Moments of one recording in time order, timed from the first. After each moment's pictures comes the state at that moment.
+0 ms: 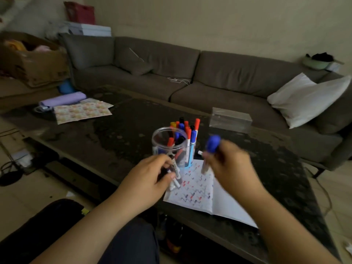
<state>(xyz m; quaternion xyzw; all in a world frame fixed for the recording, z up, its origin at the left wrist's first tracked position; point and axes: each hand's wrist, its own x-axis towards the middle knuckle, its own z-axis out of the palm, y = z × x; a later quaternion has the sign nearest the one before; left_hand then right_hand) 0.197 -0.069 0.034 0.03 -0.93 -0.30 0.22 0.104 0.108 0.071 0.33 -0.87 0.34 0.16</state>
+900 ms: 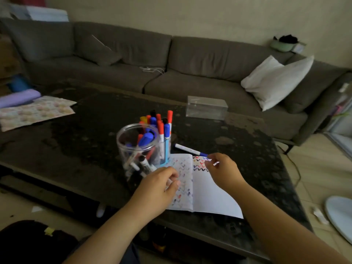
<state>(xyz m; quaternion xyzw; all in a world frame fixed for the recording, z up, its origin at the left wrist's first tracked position) 0.129 -0.024 -0.014 0.00 -0.93 -0.34 0.14 0.021 0.145 -0.004 0.06 -0.94 0.35 -0.03</state>
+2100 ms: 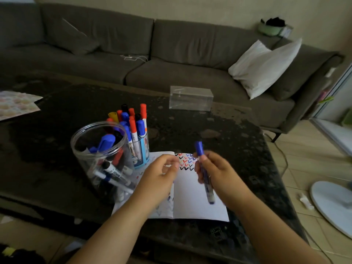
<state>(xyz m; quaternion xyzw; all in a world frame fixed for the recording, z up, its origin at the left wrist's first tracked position) 0.069 0.028 -0.017 0.10 -0.83 -0.55 0.05 0.028 0.180 -0.002 0.06 -0.77 0.62 -0.14</state>
